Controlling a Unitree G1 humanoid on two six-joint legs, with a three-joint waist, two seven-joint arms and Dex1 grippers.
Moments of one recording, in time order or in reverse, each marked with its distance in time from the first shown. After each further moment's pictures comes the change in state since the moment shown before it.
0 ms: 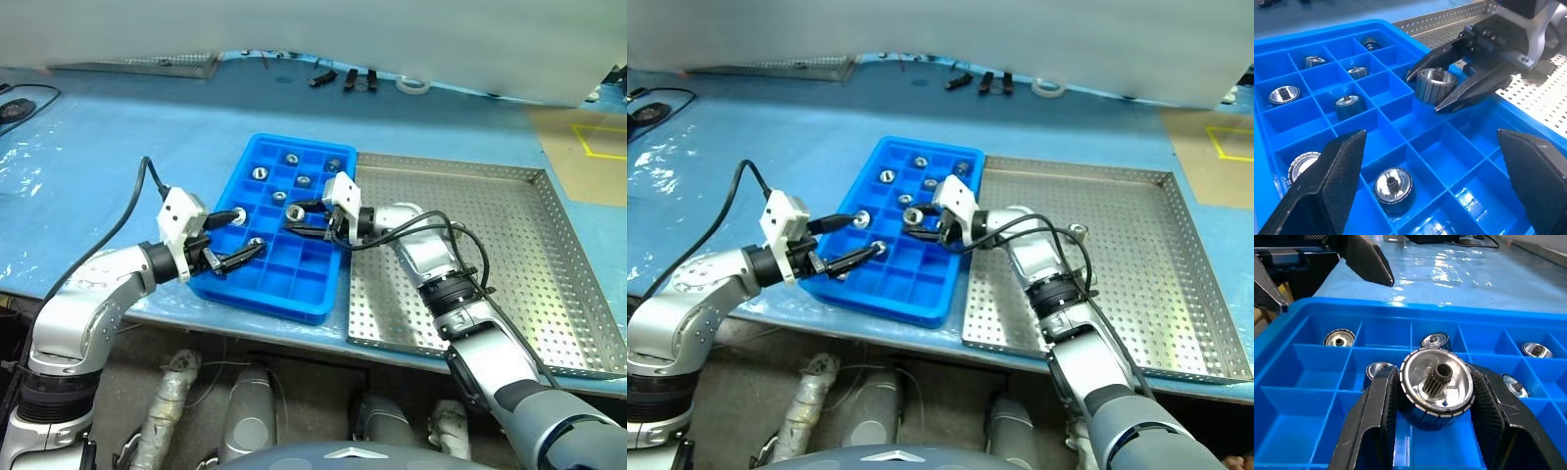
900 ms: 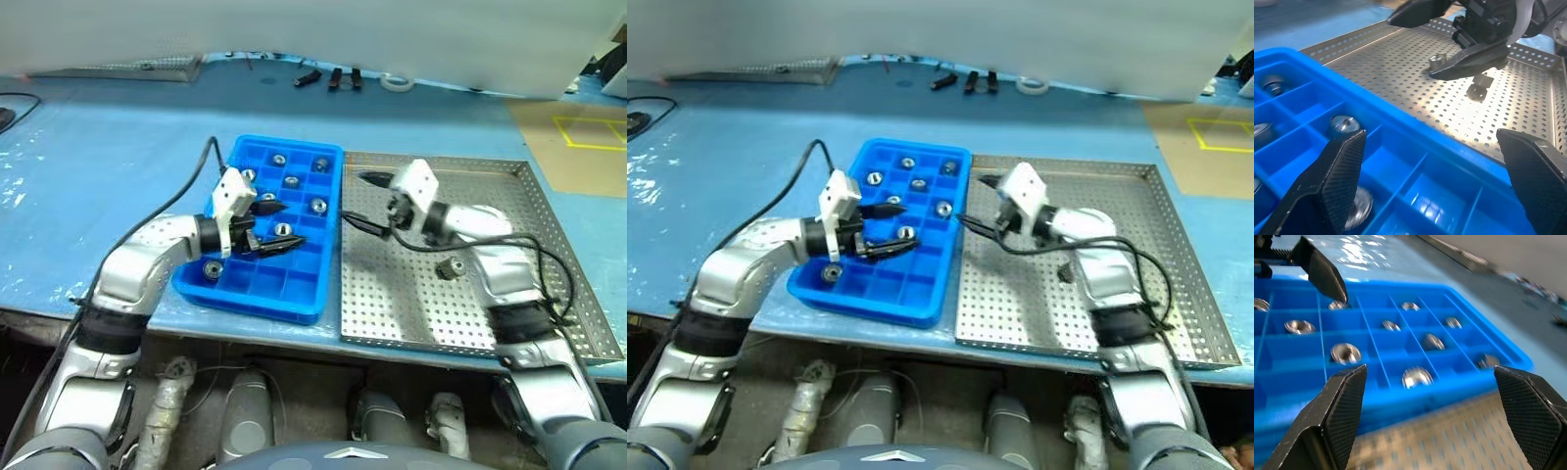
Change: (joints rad) left arm -0.332 -0.099 -0.252 0.361 0.050 -0.129 -0.201; right arm 0.291 -0.287 -0.243 -0.503 0.057 0.239 -0.139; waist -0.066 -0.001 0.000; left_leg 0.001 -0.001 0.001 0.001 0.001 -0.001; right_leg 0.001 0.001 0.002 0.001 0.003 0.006
